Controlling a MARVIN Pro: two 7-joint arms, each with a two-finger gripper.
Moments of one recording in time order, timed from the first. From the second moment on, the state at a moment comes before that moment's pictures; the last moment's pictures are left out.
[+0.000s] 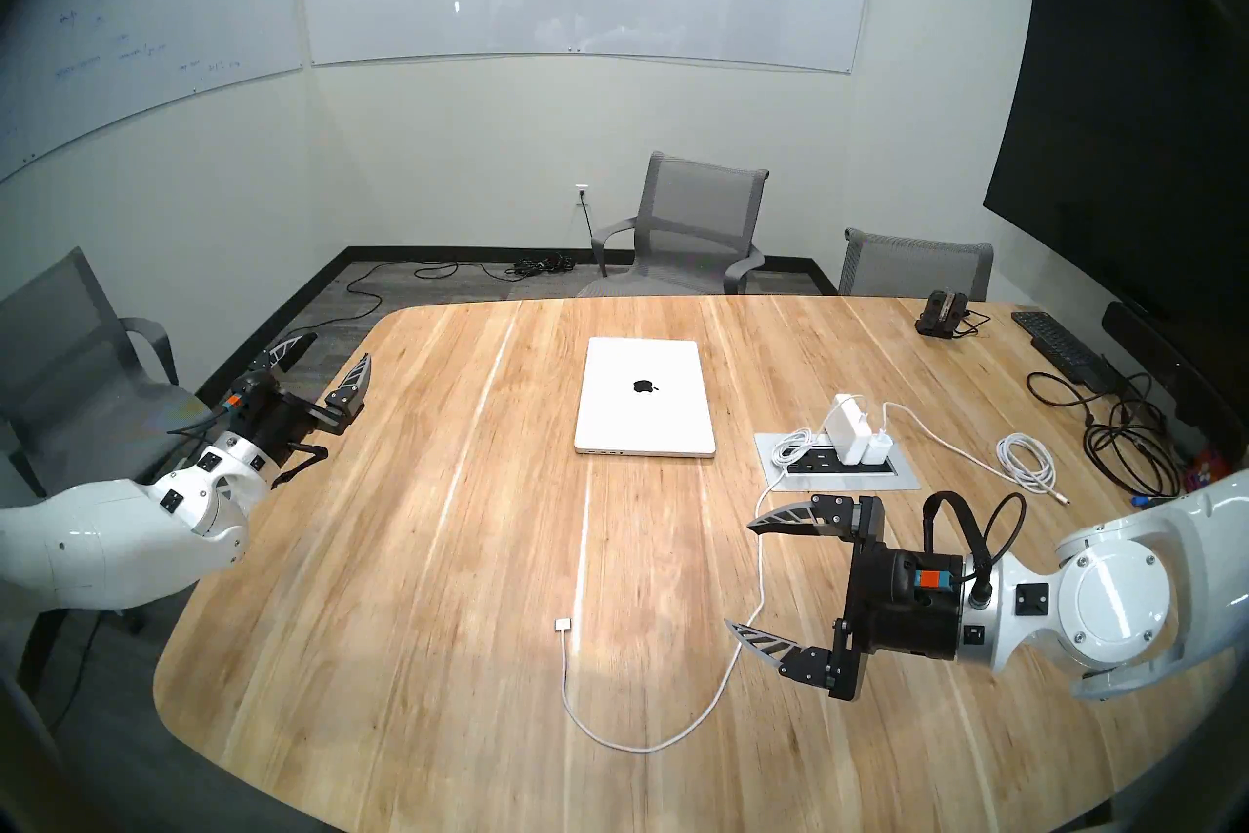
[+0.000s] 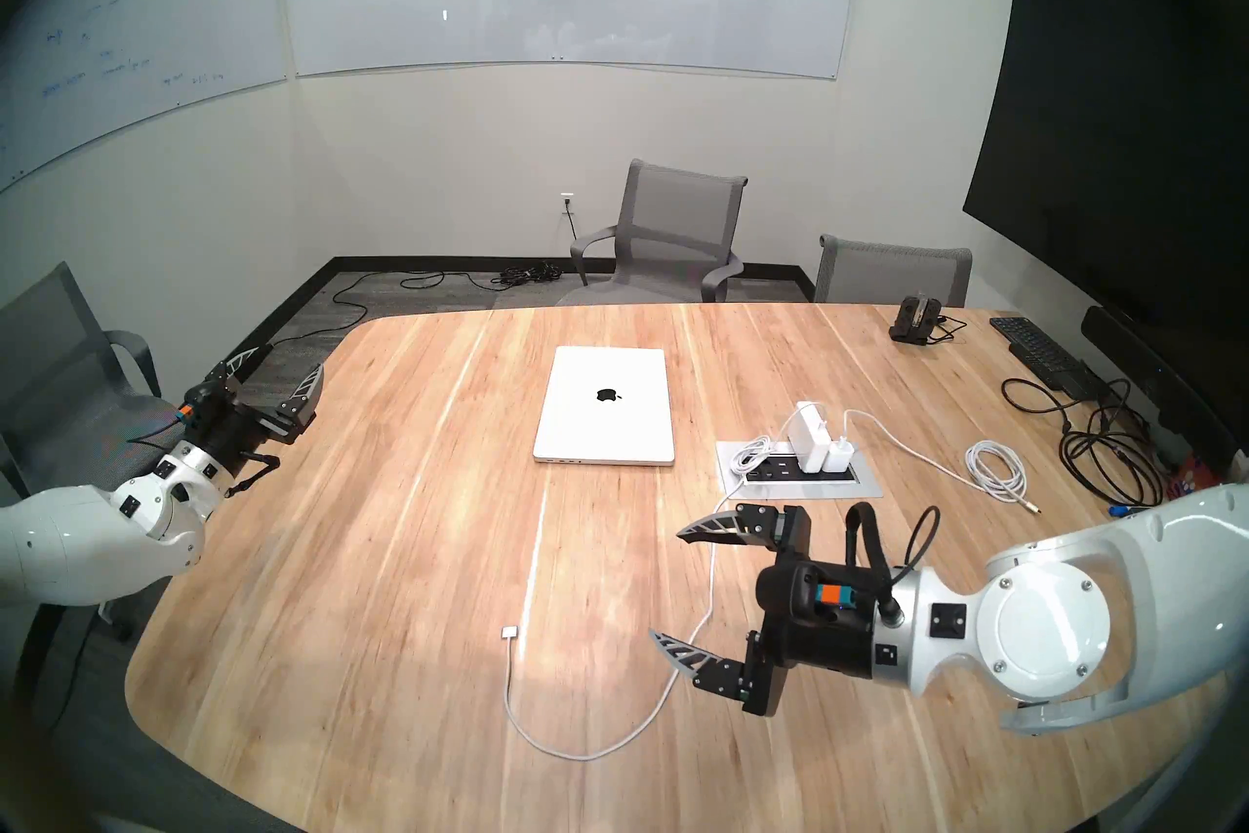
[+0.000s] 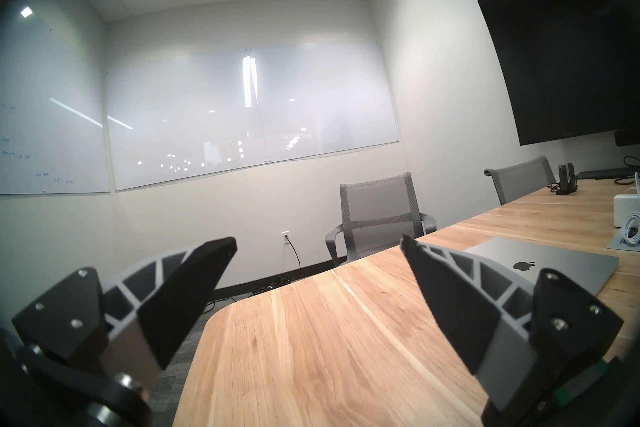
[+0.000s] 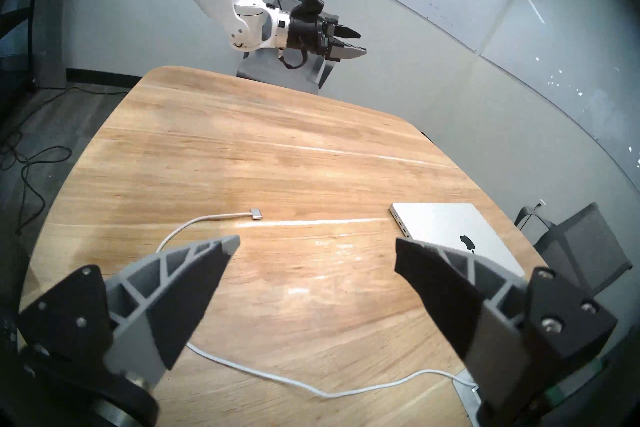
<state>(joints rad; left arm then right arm) 0.78 -0.31 -0.10 -1.35 -1.18 -0.90 0.08 1.08 -0.33 -1.84 -2.44 0.68 -0.24 -0.18</state>
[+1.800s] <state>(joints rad) 0.78 -0.31 -0.10 -1.35 -1.18 -0.90 0.08 0.76 -0.25 -1.53 -2.44 0.62 -0.31 0.09</state>
